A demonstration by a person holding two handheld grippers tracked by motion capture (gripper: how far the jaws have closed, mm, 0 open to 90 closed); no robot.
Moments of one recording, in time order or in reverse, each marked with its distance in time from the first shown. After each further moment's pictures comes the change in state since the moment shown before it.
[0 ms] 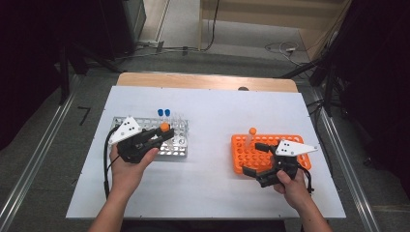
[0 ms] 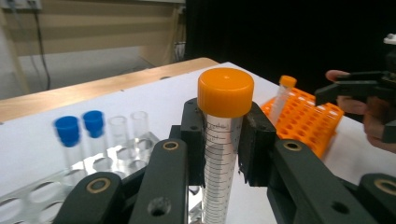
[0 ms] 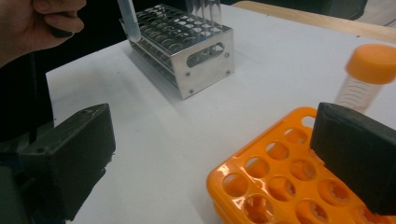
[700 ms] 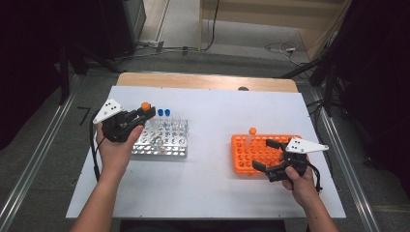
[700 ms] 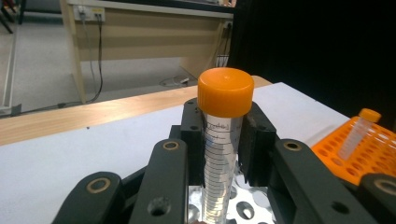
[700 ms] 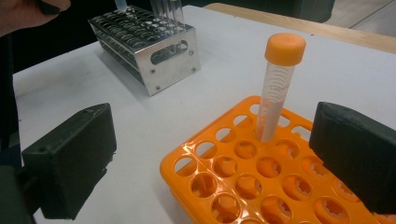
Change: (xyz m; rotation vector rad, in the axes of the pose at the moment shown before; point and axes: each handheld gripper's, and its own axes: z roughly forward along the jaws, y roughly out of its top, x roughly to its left) left arm 0.057 0.015 0.000 -0.050 0.159 -0.062; right arm -0.022 -0.008 -0.016 -0.013 -0.081 0.007
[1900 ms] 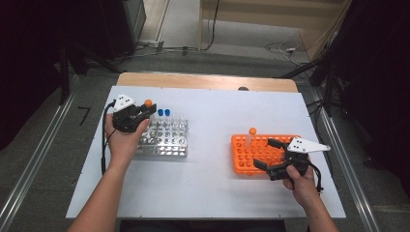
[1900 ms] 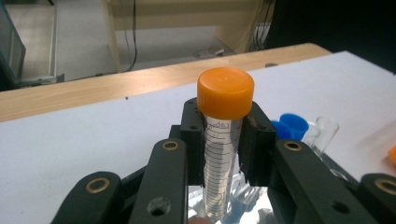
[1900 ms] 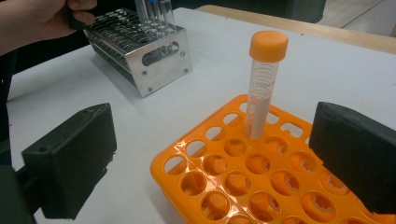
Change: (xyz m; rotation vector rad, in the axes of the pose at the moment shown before) left arm 0.024 -0.018 0.045 0.146 0.139 0.040; right arm -0.004 -0.003 -0.001 -0.013 -0.022 0.021
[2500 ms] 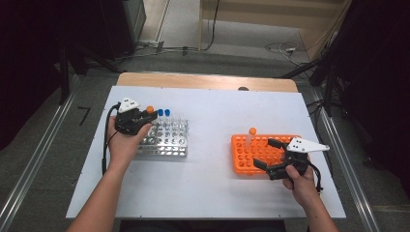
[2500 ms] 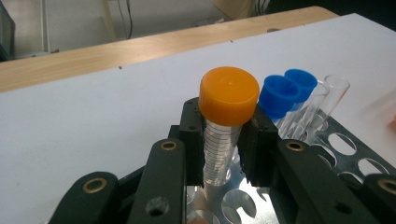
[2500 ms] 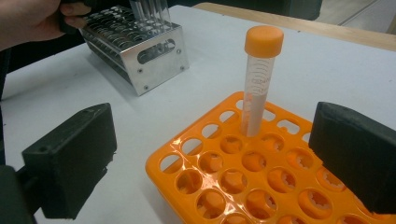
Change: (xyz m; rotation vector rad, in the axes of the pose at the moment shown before) left arm -0.001 -0.006 0.004 0.113 -0.008 0.005; right arm -0.002 -0.001 0.001 0.008 -0.012 0.003
